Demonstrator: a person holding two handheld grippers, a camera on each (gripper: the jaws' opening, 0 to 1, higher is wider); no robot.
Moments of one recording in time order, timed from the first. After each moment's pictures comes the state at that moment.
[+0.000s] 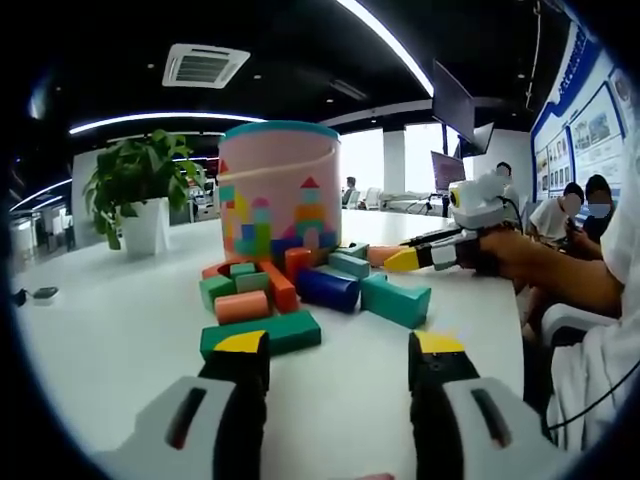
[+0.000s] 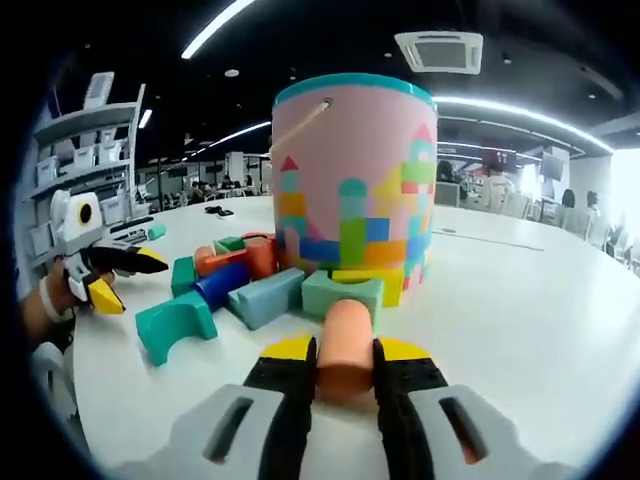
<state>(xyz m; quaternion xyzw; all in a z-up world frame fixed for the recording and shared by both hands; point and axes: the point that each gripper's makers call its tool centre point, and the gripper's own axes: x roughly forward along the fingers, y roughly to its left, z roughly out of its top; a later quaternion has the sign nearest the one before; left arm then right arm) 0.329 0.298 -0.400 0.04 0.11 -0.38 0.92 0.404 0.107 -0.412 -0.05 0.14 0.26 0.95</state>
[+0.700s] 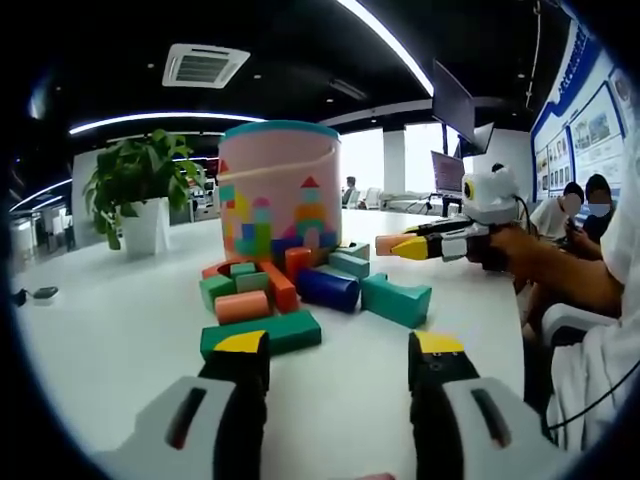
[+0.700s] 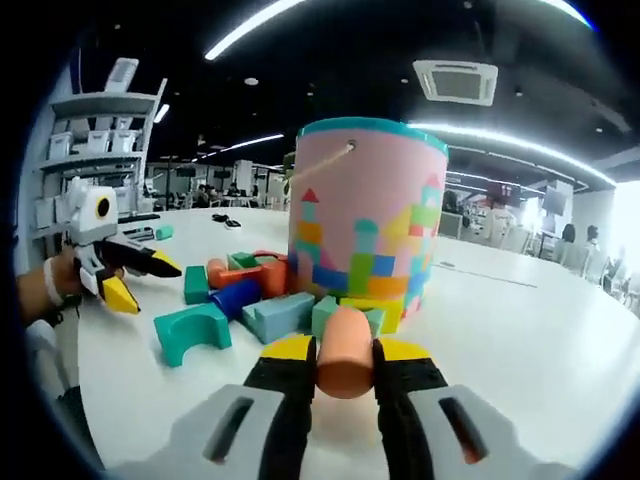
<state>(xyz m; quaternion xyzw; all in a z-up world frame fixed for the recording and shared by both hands) 0.329 0.297 -0.400 0.04 0.11 -0.38 0.92 0.391 0.105 -0.381 -0.08 0.08 0.26 0.96</state>
